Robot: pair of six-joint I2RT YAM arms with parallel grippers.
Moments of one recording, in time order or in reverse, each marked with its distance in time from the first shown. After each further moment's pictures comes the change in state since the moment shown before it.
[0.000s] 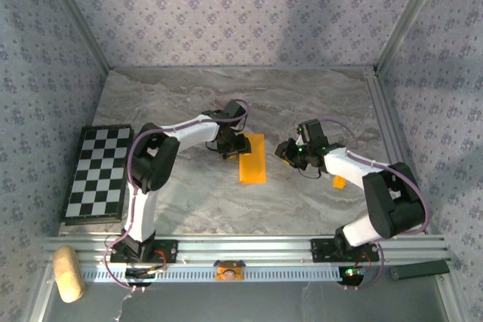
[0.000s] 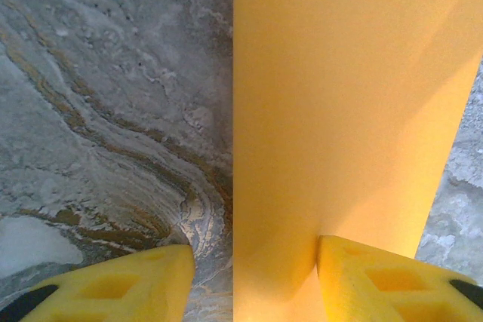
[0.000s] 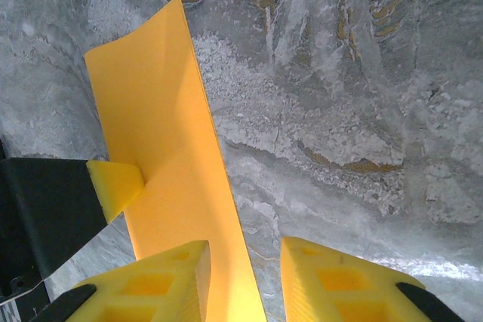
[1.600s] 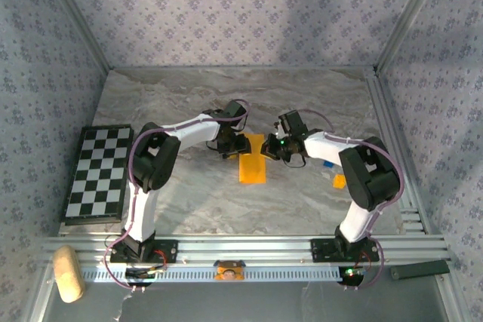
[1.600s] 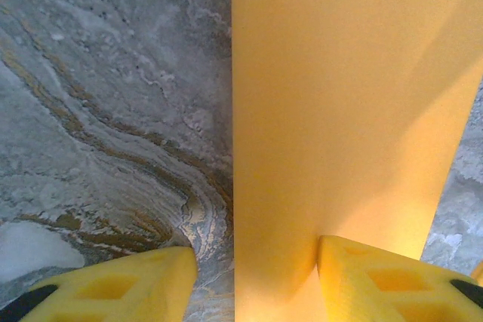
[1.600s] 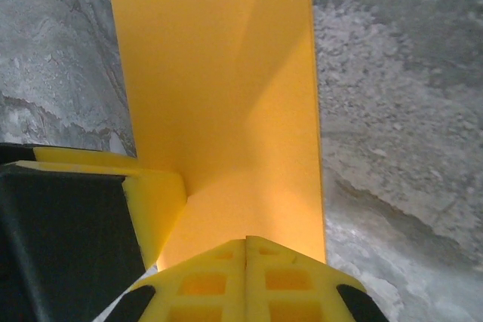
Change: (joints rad) left arm 0.000 0.015 0.018 -0.021 0.001 0.019; right arm 0.088 0.266 0.238 -0.055 -0.087 -0.121
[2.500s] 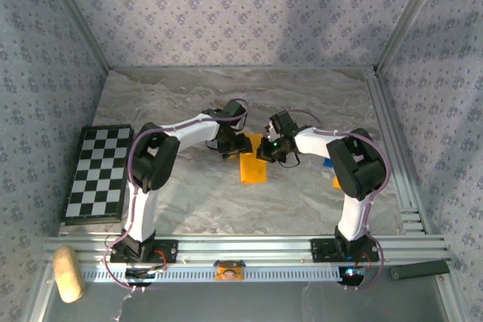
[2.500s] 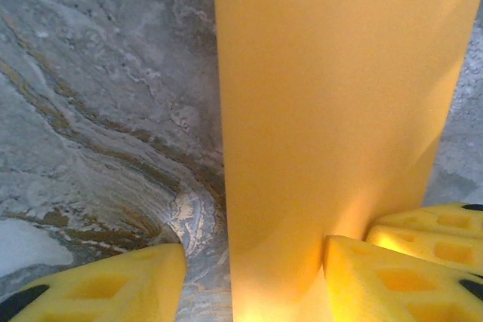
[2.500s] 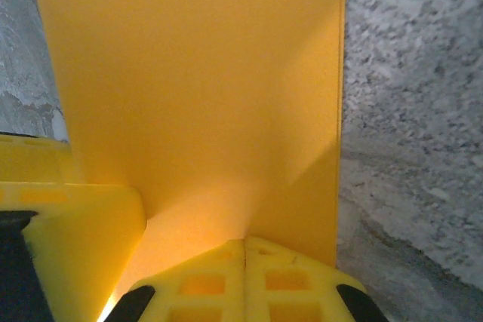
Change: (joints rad) left arm 0.002 -0.014 -0.009 0.014 0.027 -0.008; right arm 0.030 0.124 0.086 -0.082 0.005 -0.119
